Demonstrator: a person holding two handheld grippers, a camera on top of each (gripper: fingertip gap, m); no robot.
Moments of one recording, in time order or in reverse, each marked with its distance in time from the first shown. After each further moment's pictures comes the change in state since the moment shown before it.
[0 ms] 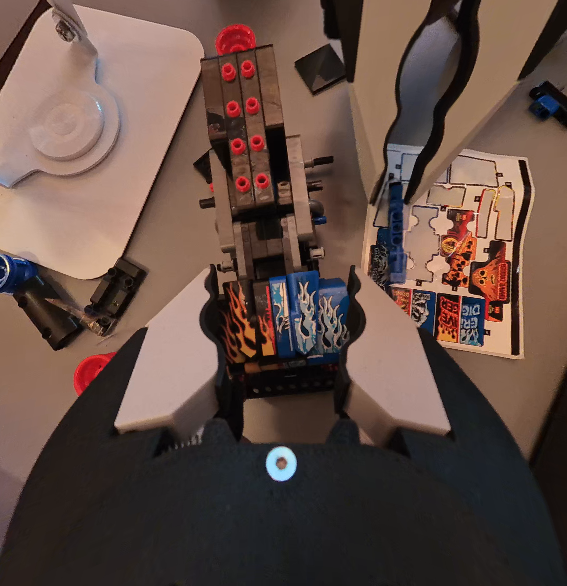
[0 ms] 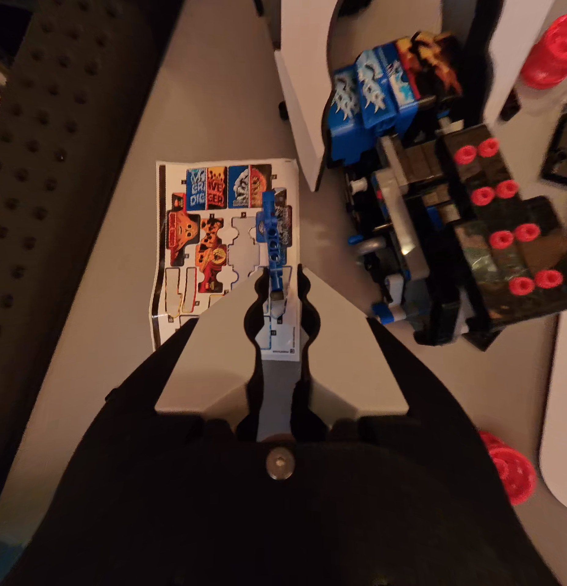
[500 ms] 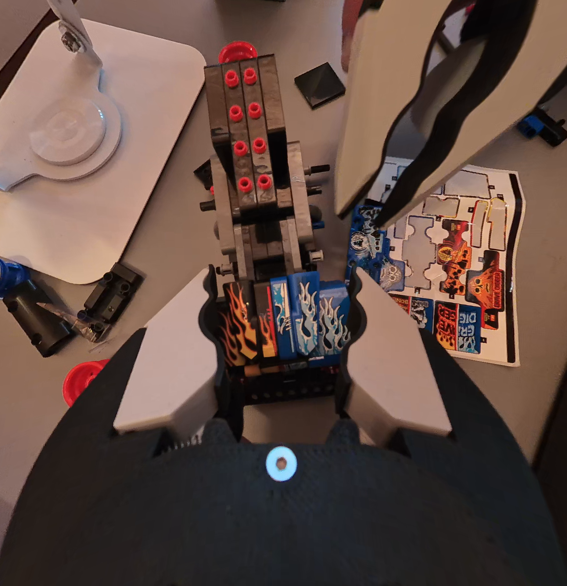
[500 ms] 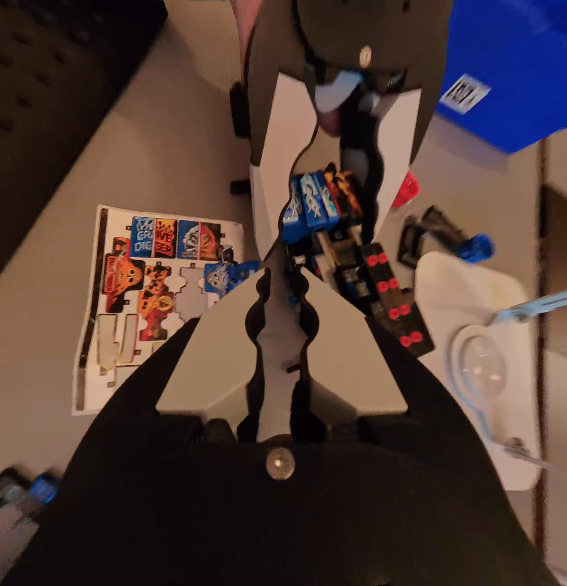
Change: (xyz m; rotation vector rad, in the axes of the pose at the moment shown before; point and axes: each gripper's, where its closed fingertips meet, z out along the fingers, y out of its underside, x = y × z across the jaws) left arm 0.000 -0.003 0.002 0.046 0.017 -0.022; right arm 0.024 -0.046 -0.014 0.130 0.319 -0.238
